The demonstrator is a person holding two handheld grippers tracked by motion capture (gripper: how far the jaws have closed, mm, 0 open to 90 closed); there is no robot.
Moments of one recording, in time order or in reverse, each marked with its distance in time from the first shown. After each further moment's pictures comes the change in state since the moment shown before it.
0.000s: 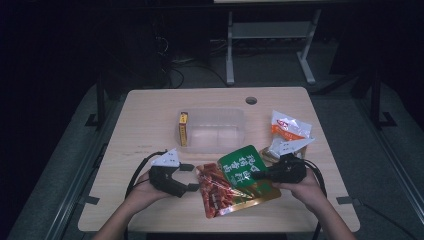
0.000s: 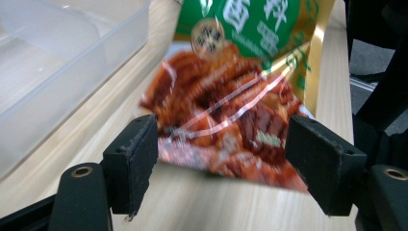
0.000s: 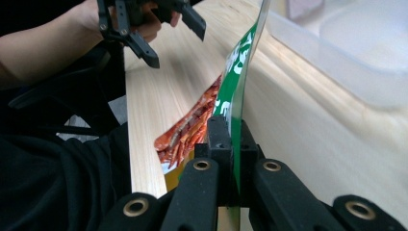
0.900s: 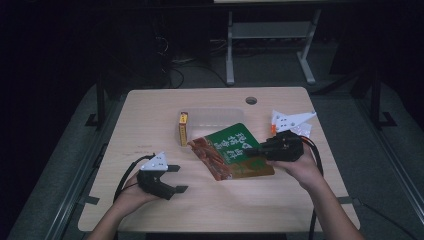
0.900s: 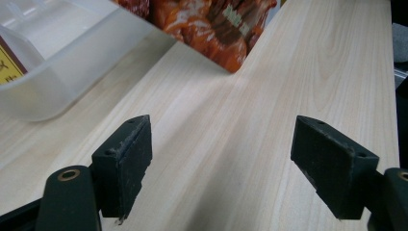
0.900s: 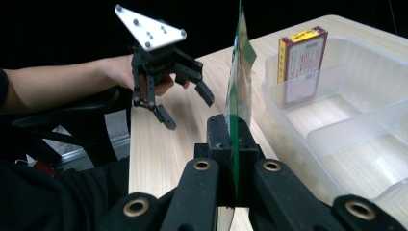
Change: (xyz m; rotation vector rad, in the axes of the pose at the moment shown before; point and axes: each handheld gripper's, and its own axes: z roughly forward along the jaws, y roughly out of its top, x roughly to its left) left arm 0.013 -0.027 -0.013 0.043 0.085 0.003; right arm 0.017 0.073 -0.014 -0.086 -0.001 -0.153
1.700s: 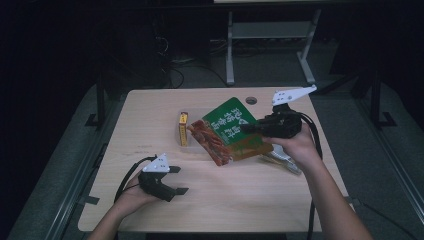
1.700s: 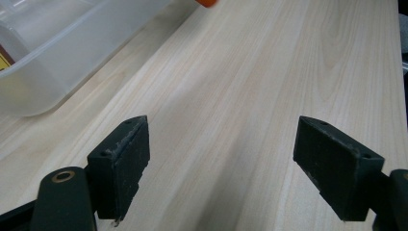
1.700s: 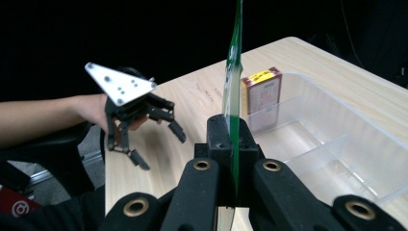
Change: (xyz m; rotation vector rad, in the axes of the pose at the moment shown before) left arm 0.000 -0.003 0.005 0.018 -0.002 0.013; right arm -0.008 0.058 -0.006 -0.009 -0.115 0.022
